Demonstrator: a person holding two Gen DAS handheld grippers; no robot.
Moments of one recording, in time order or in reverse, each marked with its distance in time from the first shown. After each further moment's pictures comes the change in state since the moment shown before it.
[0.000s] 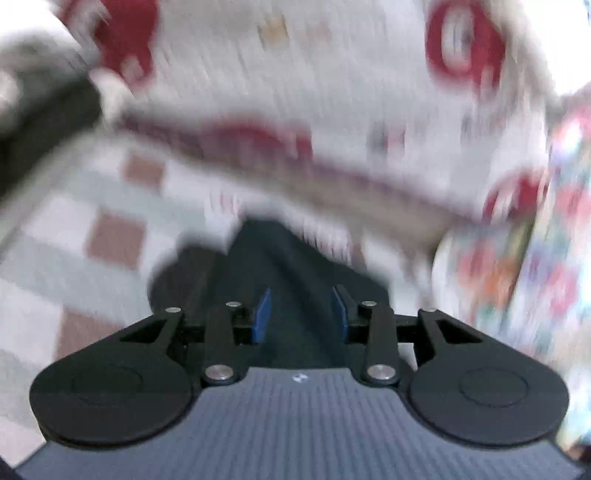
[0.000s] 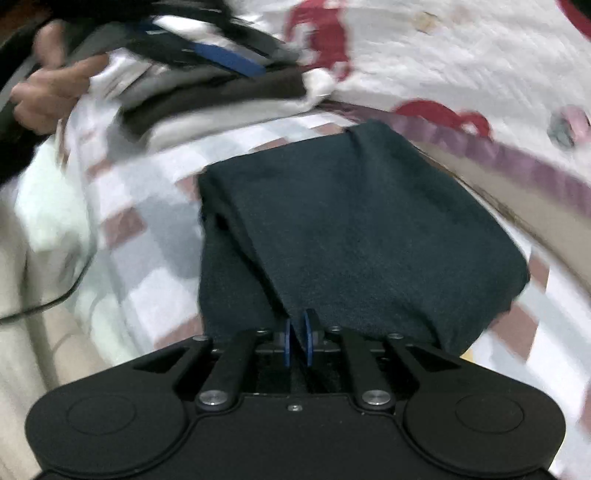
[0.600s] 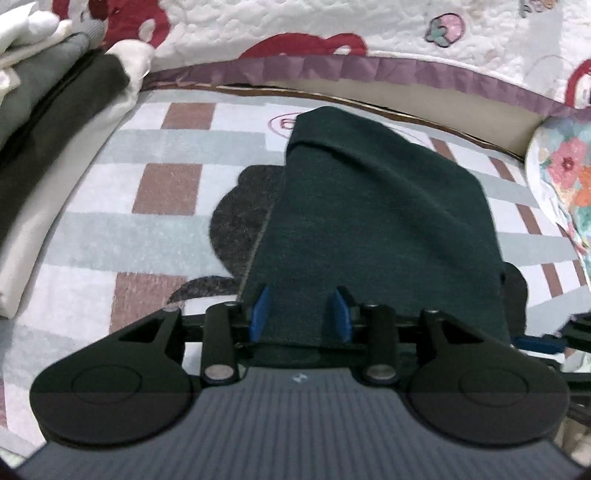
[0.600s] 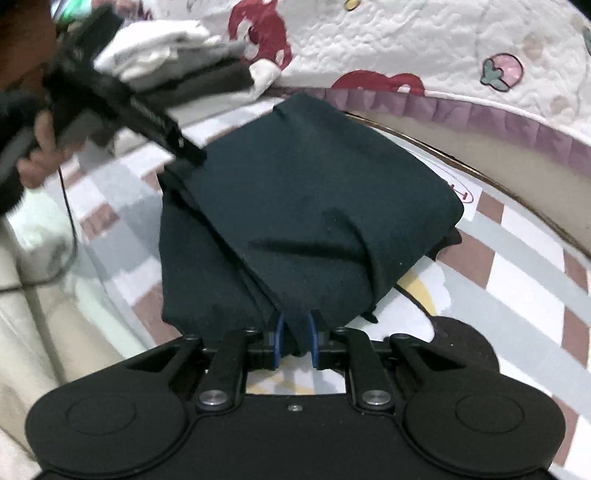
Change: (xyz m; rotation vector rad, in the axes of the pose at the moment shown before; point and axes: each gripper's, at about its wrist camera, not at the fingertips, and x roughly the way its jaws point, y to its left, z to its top) left arm 0.027 -0.009 -0.008 0.082 0.090 0.220; right arm -0.030 -0.054 -0.051 0.207 -0.003 -0.060
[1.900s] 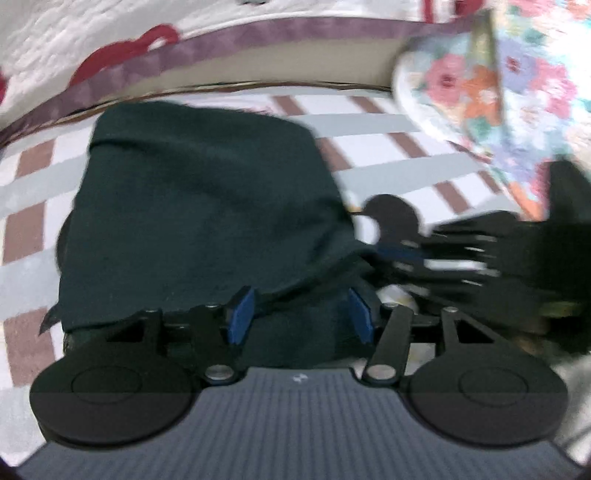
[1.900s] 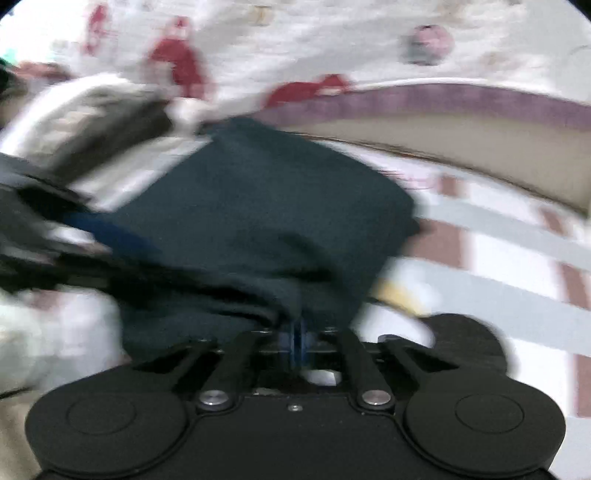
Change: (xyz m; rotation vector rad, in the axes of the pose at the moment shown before) left arm 0.004 -0.089 -0.016 0.258 0.070 -0.220; right arm 0.024 -0.011 0.006 0.263 -0.111 -0.029
